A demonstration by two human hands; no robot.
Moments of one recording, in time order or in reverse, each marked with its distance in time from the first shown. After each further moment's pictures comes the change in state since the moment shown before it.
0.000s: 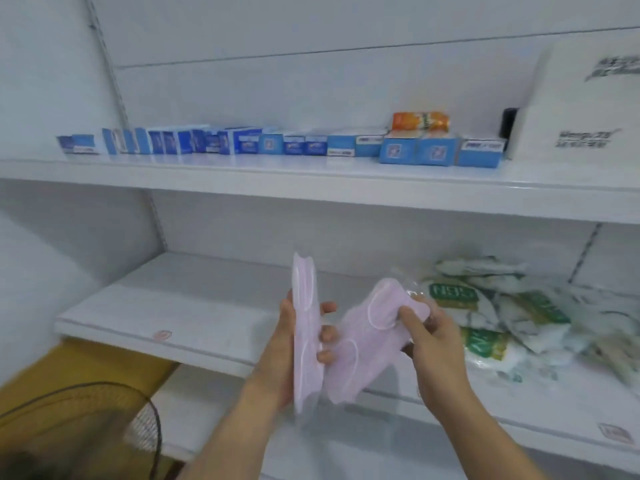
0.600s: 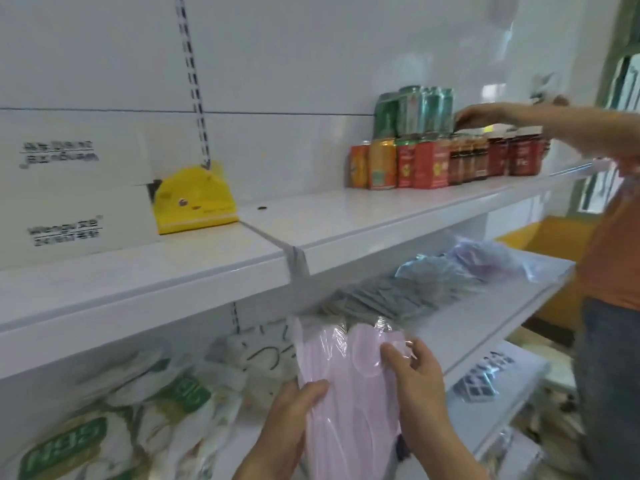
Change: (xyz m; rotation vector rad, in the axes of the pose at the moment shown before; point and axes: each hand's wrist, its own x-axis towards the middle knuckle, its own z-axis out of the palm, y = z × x) left_hand 0.120 -0.291 0.380 0.437 -0.389 -0.284; right_hand 0.014 -0.081 -0.443 0.016 0.806 -0.145
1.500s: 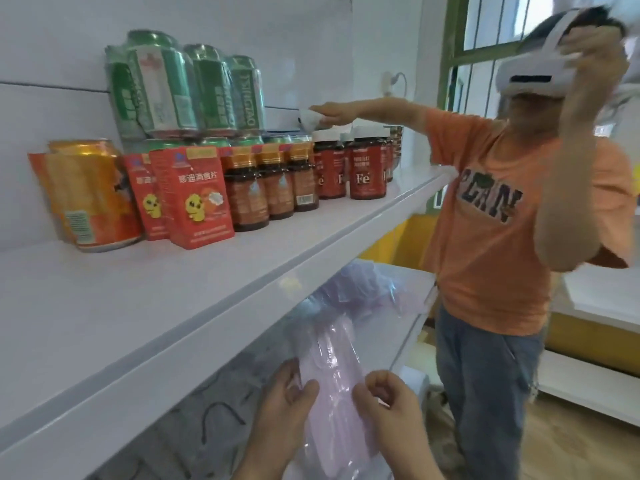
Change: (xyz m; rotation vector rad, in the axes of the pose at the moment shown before) left_hand 0.304 -0.078 0.338 0.266 -0.325 0.210; right_hand 0.306 -0.014 -0.232 -0.244 0.273 0.019
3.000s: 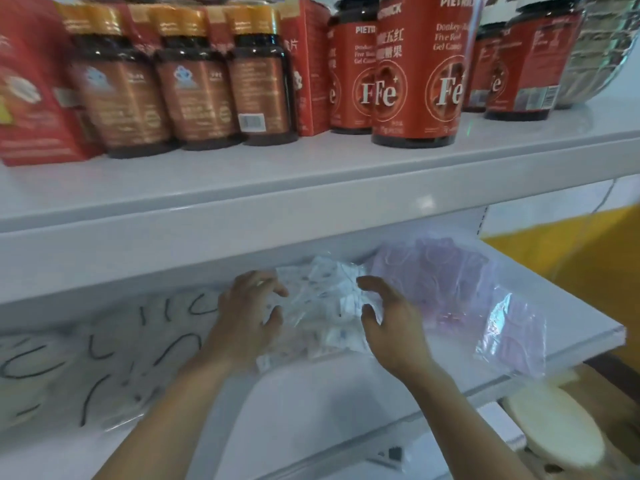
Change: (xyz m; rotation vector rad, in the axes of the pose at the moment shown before) left_hand 0.122 -0.037 0.005 1.129 0.490 0.089; right_hand 0.270 0.018 0.013 -0.515 -0.691 -0.604
